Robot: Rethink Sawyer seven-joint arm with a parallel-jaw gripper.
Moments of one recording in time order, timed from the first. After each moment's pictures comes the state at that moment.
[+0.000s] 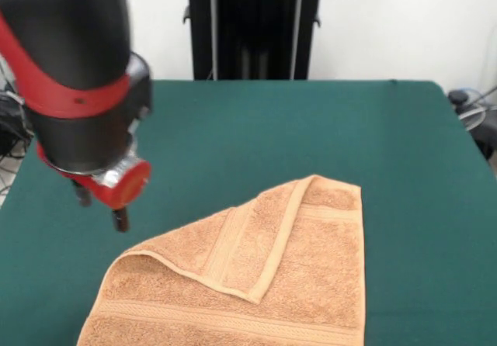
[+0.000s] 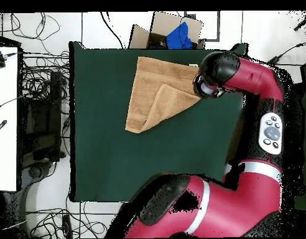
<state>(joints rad) -0.42 -0.28 0.00 0.86 -0.13 1.10 1.95</state>
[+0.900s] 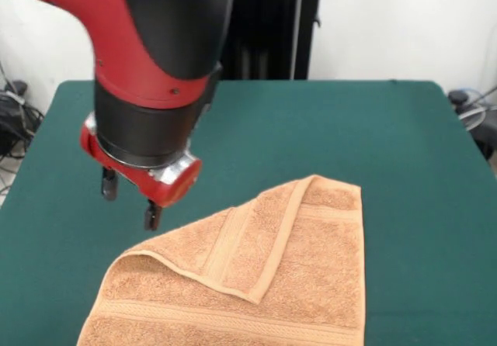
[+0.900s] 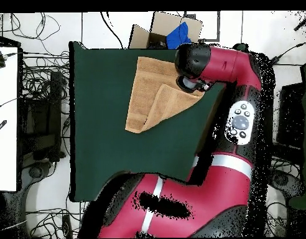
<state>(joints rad) -0.25 -0.26 -0.16 0.78 -0.13 1.10 2.06</state>
